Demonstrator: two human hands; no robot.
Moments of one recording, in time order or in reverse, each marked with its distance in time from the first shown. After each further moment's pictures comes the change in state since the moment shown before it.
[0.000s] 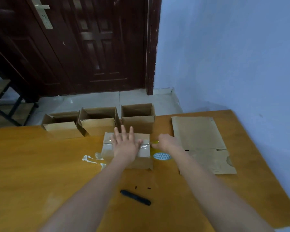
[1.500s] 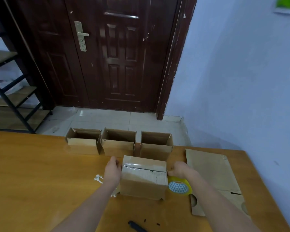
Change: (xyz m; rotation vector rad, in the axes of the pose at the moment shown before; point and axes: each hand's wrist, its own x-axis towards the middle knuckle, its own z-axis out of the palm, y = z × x) left_hand 0.012 -0.109 0.004 -0.826 0.196 -0.305; right_hand 0.027 -0.013 -0.018 -0.057 -0.144 0.055
